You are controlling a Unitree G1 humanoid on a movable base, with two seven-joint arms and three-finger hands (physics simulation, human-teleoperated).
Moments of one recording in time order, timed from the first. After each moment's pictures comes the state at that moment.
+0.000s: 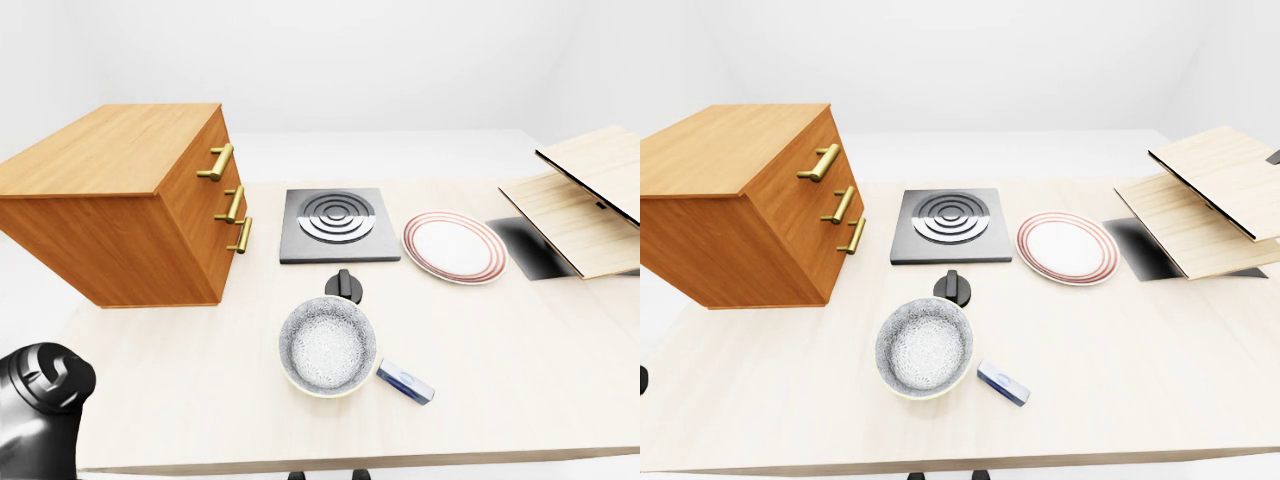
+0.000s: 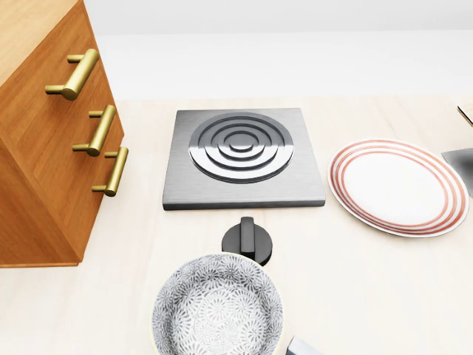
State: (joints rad) left arm -1.01 0.77 0.65 -0.17 -0.48 0.09 0.06; right arm 0.14 -0.33 -1.57 -1.05 1.97 0.09 0.05
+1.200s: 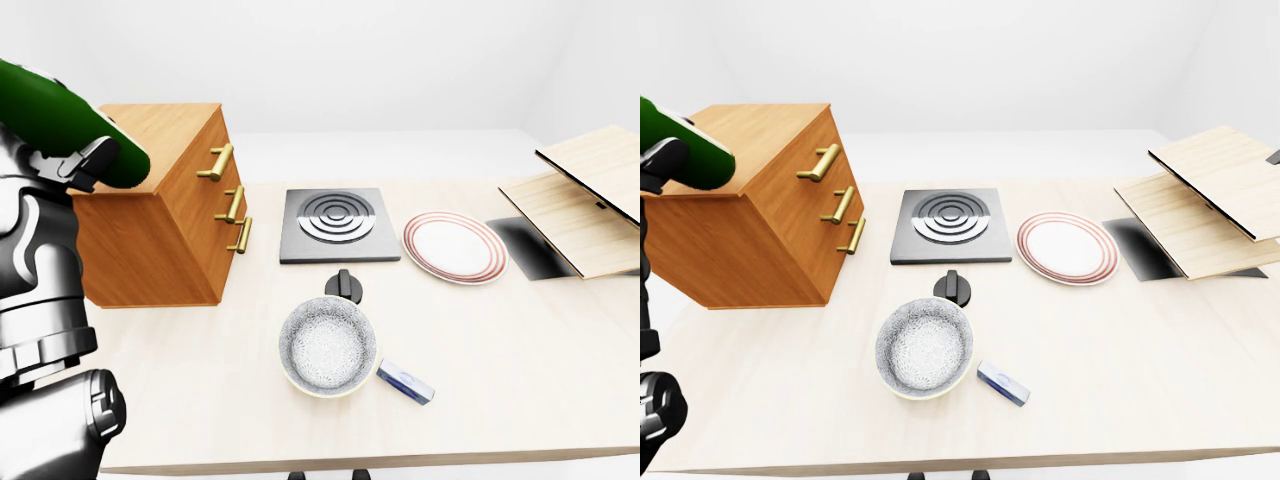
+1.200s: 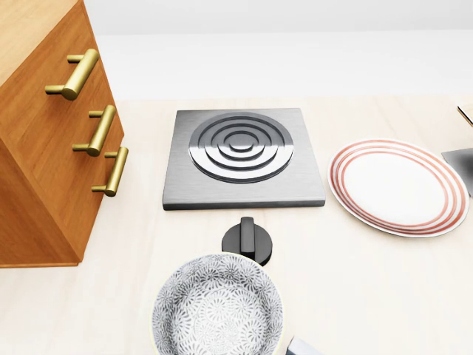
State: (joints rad) left arm -0.81 0.68 0.35 0.44 -0.60 0.09 0.00; right arm 0.20 -0.30 -1.57 -1.05 1.97 0.09 0.10
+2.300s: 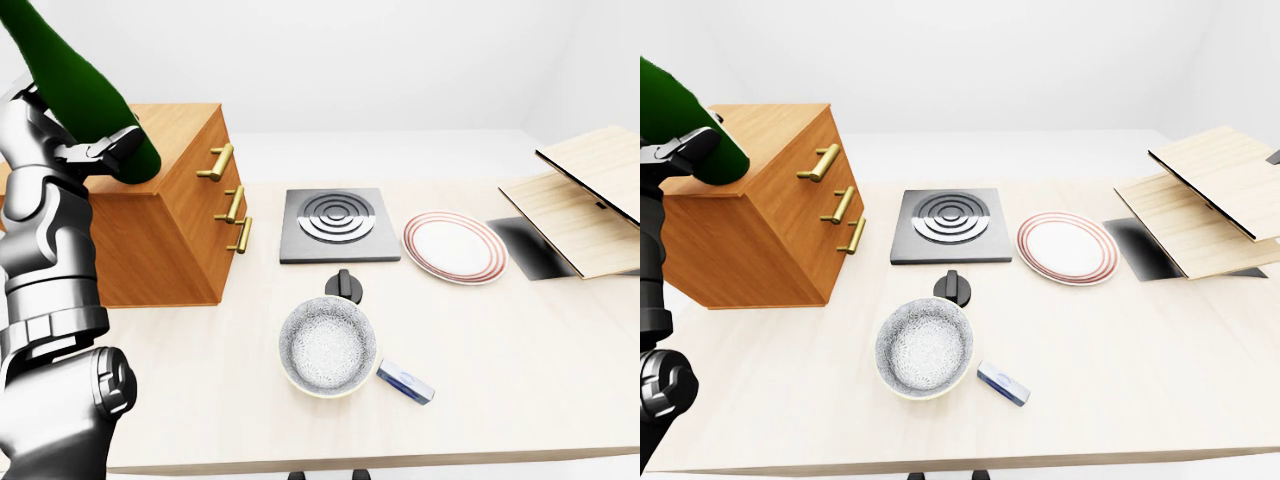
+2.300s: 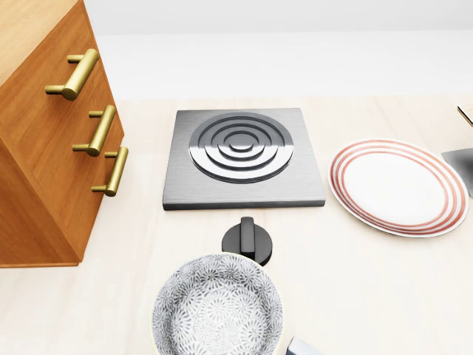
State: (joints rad) left arm -0.93 0.64 0.34 0.62 -0.44 0.09 -0.07; right arm 0.22 -0.29 -1.57 -1.05 1.97 0.09 0.15
